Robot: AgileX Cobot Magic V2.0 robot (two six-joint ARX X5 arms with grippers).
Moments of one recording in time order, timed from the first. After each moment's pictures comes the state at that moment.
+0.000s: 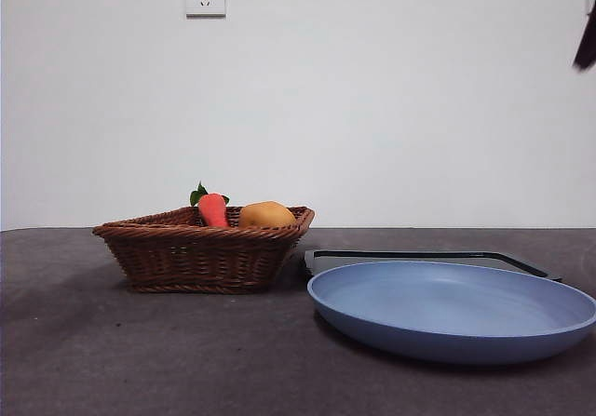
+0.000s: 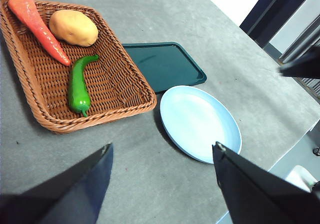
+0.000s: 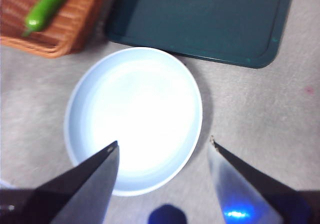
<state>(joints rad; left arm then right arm) 0.10 0.60 0.71 -0.69 0.83 0.02 0.08 1.03 0.95 -0.87 -0.37 -0.05</state>
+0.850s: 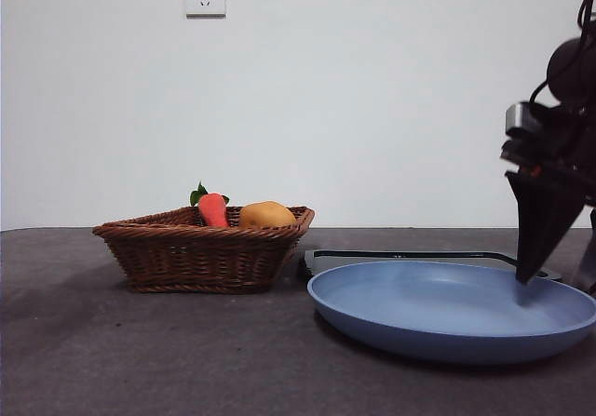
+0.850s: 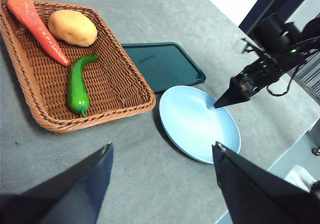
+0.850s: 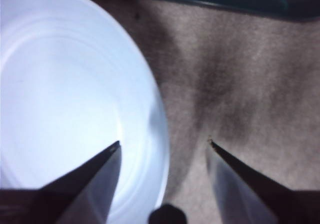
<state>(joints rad) 0.10 0.60 0.71 -0.69 0.84 0.02 0.11 1.63 0.95 -0.66 -0.37 -0.08</state>
